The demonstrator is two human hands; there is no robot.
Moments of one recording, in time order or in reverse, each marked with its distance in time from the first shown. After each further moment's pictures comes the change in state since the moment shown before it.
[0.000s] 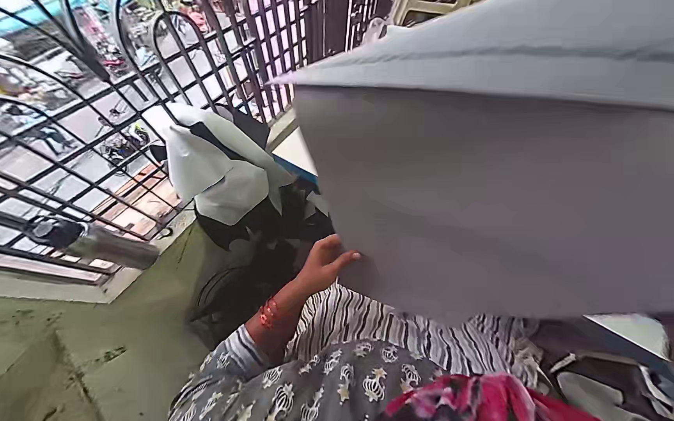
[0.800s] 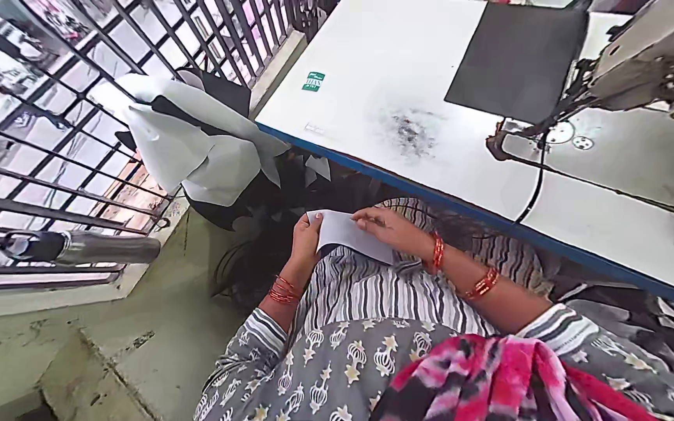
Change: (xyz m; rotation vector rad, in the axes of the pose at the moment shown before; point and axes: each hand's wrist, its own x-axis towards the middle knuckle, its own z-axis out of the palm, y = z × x) left_hand -0.009 -0.053 -0.028 -0.112 0.665 -0.720; right_hand -0.144 0.156 0.104 -0.088 -0.838 0.811
